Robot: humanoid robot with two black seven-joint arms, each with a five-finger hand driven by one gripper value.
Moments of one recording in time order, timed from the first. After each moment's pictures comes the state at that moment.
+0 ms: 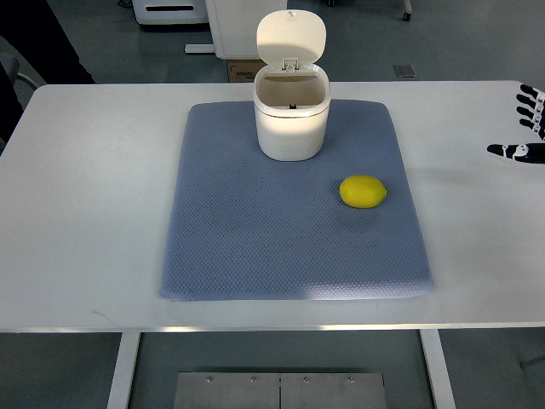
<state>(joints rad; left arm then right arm) 0.02 0.00 -0.10 -0.26 -0.06 0.20 -0.42 0.76 -0.80 0.35 0.98 -0.43 -0.02 0.45</state>
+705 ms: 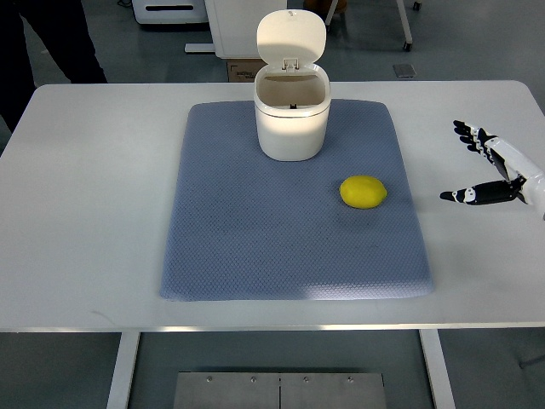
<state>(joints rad) 0.02 0.00 -0.10 -0.26 -0.06 0.20 -0.42 0.84 -0.77 0.07 1.10 -0.63 -0.21 0.51</state>
